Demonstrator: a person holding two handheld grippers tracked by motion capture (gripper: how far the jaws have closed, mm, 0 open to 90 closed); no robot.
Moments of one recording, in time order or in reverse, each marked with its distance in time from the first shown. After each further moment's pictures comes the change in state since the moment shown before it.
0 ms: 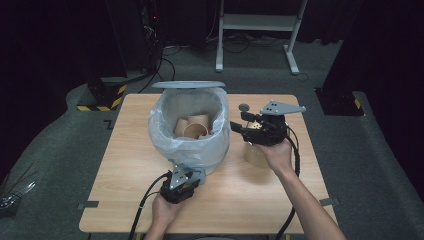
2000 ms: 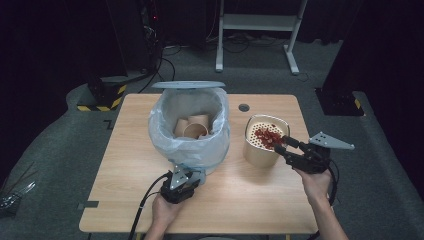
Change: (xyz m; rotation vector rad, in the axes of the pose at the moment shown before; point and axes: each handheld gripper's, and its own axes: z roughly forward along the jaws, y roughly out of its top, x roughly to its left) left arm -0.001 0.000 0.000 0.000 0.006 0.005; right arm -0.048 -0.104 -0.080 -0.026 -0.183 0.170
